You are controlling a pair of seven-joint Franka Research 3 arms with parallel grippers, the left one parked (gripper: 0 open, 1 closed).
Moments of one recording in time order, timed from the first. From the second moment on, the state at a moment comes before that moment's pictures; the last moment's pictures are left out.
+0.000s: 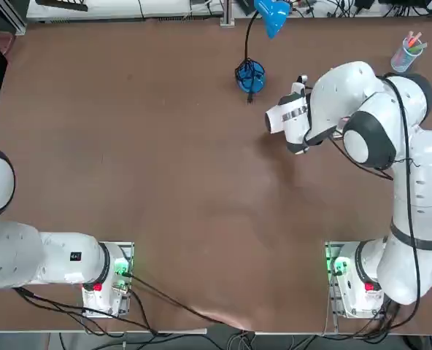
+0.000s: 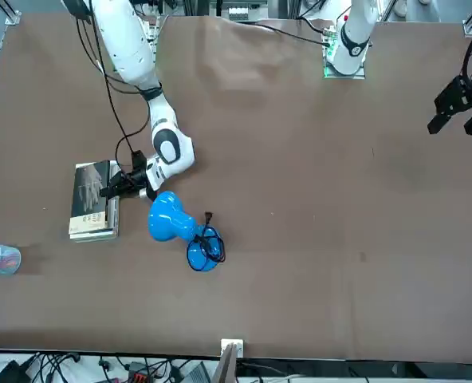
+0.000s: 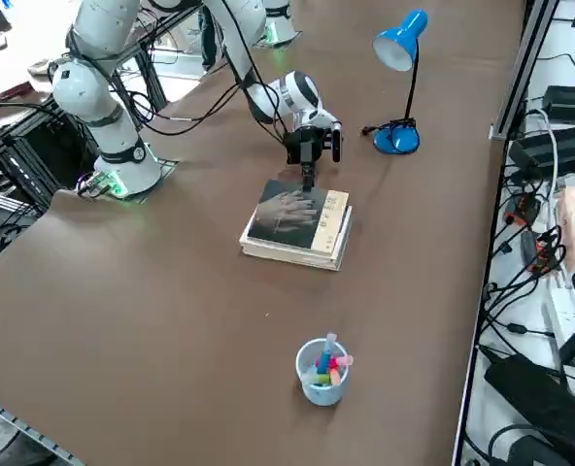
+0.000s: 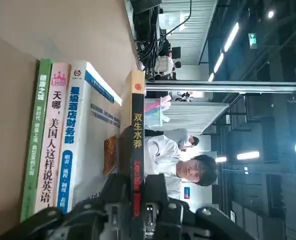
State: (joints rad) arm 0.59 0.75 -0.04 -1.95 -1.36 1.60 1.15
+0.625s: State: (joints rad) arm 0.59 0.75 -0.04 -1.95 -1.36 1.60 1.16
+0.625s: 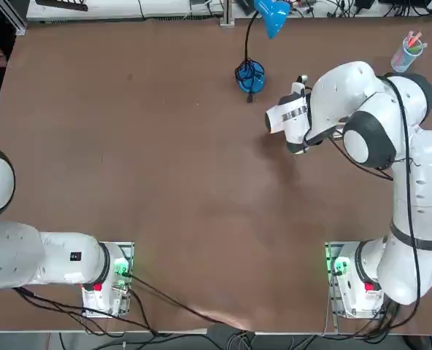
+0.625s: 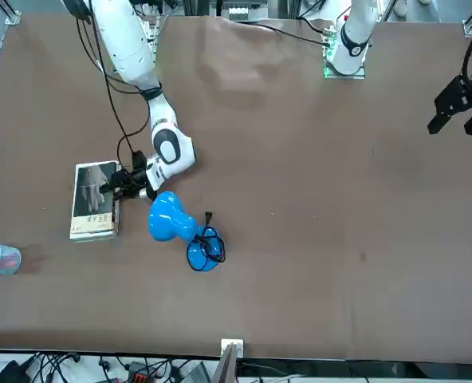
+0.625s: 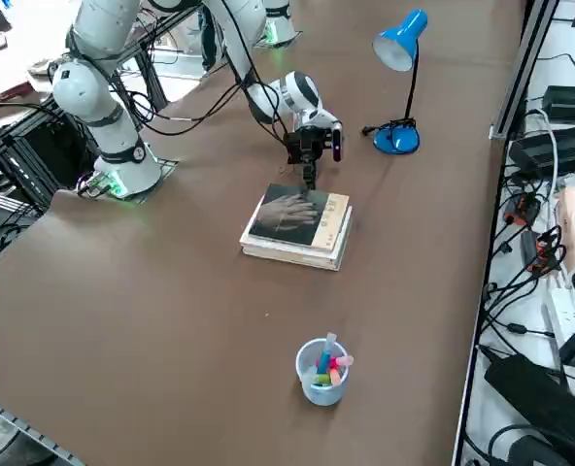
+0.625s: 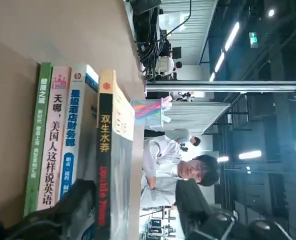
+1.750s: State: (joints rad) arm 0.53 0.58 -0.05 -2.05 -1.36 1.83 1.19
